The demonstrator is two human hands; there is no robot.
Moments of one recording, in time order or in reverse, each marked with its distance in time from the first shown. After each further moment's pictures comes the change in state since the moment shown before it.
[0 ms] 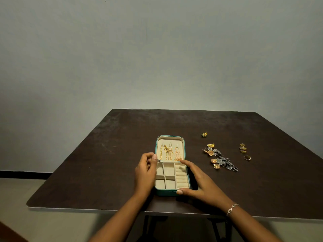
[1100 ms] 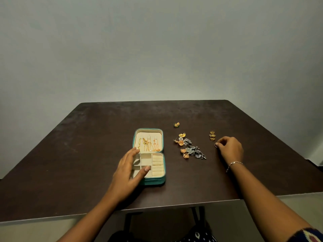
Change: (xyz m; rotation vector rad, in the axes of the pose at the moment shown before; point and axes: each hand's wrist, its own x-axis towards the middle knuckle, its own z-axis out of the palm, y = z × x) left_hand -0.023 0.007 0.012 0.368 -0.383 0.192; right_hand -0.008 0.132 -0.129 -0.314 0.728 0.701
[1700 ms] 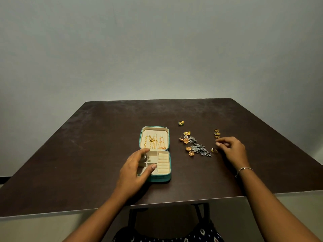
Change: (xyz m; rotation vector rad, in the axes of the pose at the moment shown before) left_hand -0.001 0.003 -0.003 -0.020 0.035 0.084; right_hand -0.026 -0.002 -0.005 0.279 -0.061 -0.191
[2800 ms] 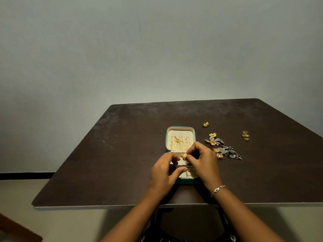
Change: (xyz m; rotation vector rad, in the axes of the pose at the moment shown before) left_hand -0.003 0.002 0.002 -0.030 0.098 0.179; right_hand -0.097 -0.138 0.087 0.317 -0.116 -0.236
